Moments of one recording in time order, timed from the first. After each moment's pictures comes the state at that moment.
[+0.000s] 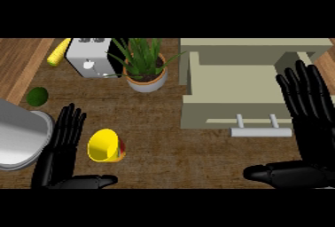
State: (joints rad) left arm 0.19 0.05 -0.06 -1.79 0.12 0.00 -0.17; right arm -0.08 -0.07 -0.03 -2.04 -0.11 0.10 0.11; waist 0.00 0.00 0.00
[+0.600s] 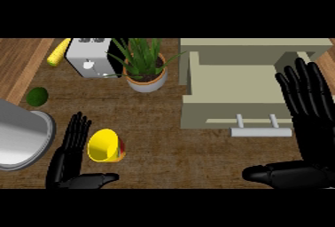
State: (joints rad) left arm 0.16 0.05 0.00 -1.51 0.11 -0.06 -0.36; right arm -0.10 -0.07 -0.02 -2.06 -0.11 0.09 0.14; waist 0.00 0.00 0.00
